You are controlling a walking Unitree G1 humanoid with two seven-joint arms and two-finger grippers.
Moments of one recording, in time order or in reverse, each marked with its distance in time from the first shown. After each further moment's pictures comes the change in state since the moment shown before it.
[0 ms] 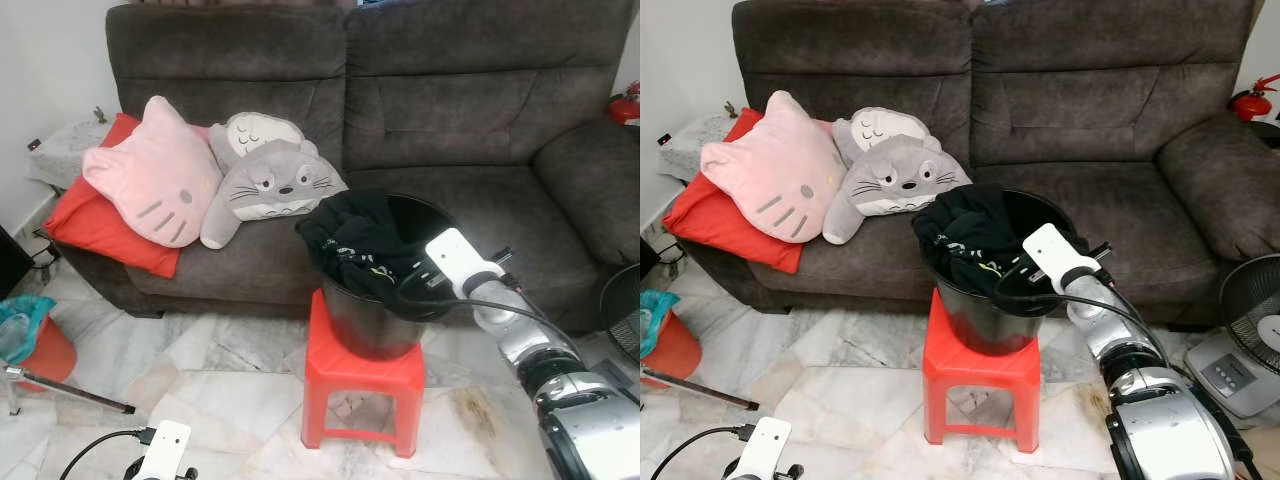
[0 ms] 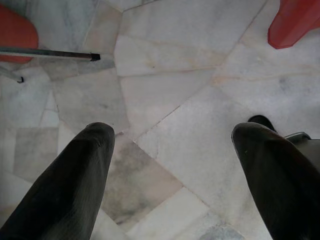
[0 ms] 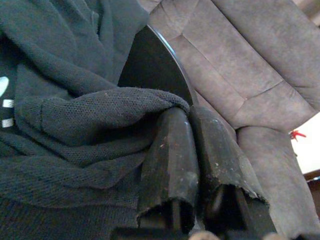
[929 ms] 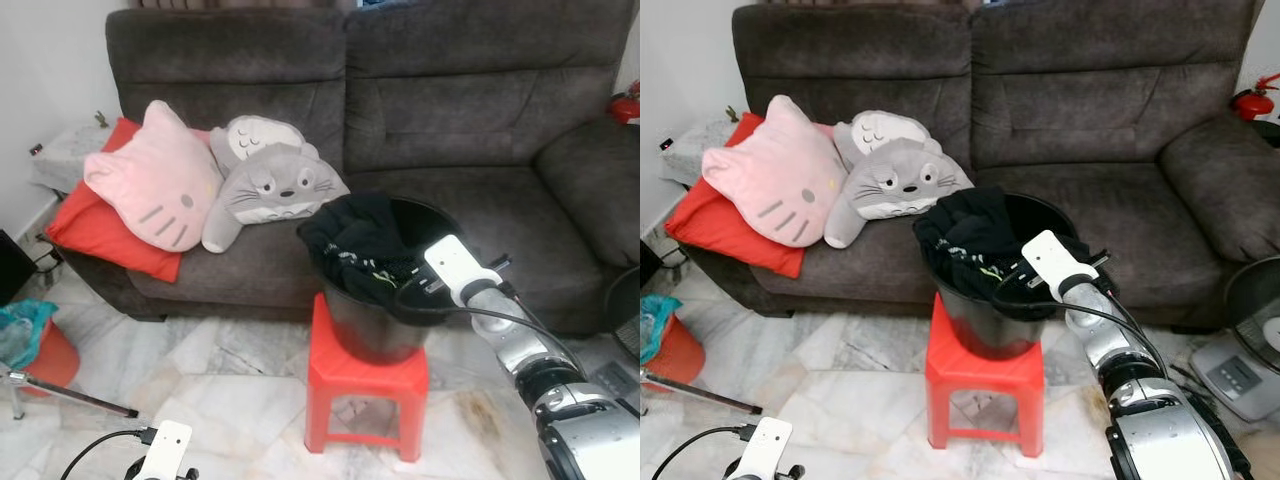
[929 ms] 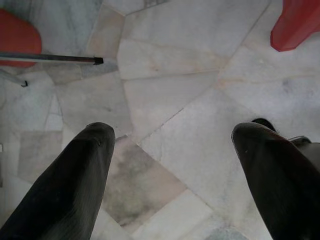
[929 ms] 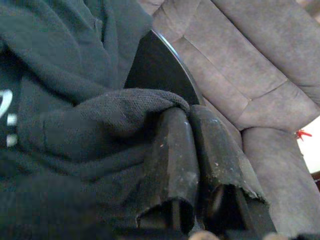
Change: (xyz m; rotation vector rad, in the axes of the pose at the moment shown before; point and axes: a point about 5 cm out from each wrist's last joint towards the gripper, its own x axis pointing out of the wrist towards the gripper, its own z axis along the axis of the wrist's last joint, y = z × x) left arm 0.000 -0.001 0.000 0.009 -0.004 -0.008; right arm -0.004 0.006 -0.005 0.019 -0.005 -0.011
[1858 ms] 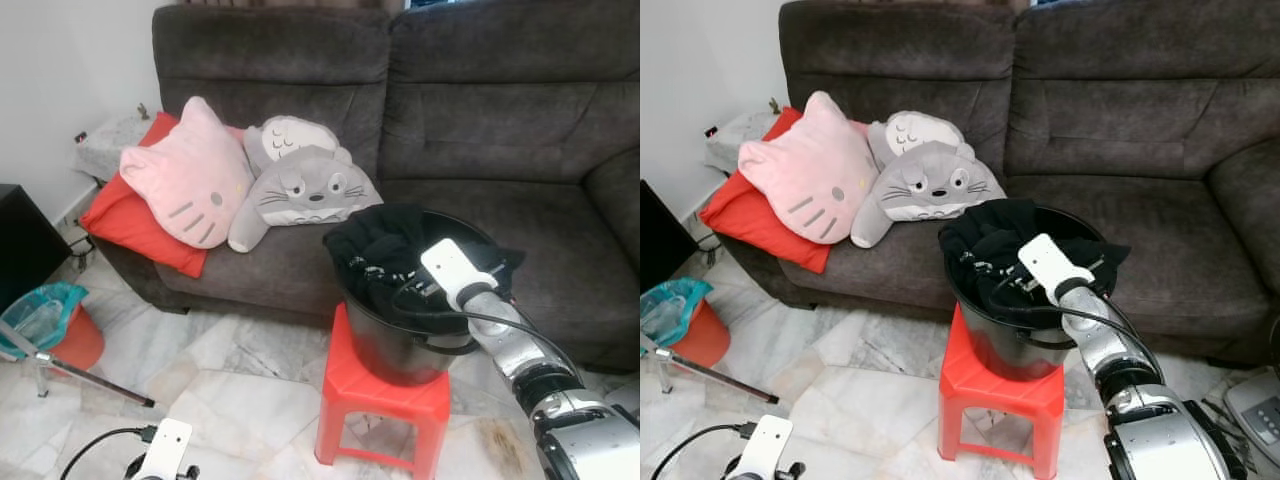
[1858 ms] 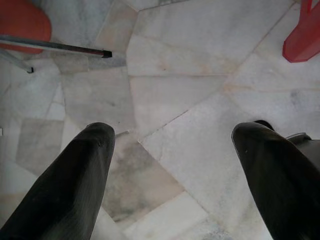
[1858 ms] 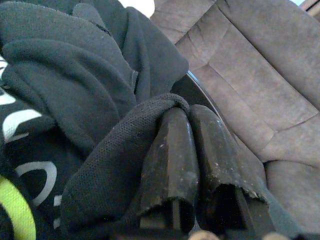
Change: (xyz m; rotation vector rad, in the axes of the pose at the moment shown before) left arm 0.000 0.001 0.001 0.006 -0.014 -0.004; right arm -0.003 0.008 -0.001 0.010 -0.007 0.033
